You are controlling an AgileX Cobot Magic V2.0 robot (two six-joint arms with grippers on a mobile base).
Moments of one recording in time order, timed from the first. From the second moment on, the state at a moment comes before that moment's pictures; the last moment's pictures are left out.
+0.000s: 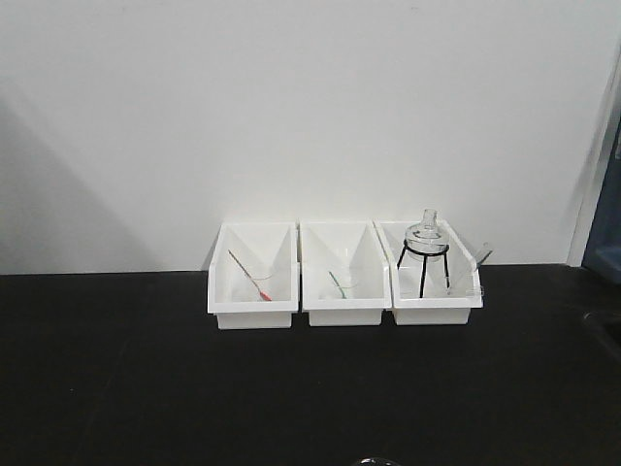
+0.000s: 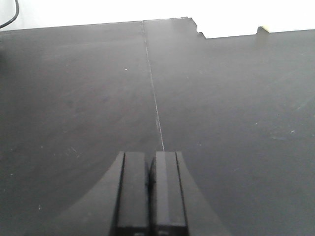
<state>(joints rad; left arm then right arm) -0.07 -0.01 0.03 -0.02 0.01 0.05 0.00 0.20 -0.05 -0.10 -0.02 0.17</state>
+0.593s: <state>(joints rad) -0.07 -0.01 0.03 -0.02 0.01 0.05 -0.07 -0.01 0.03 -0.08 0.15 0.18</state>
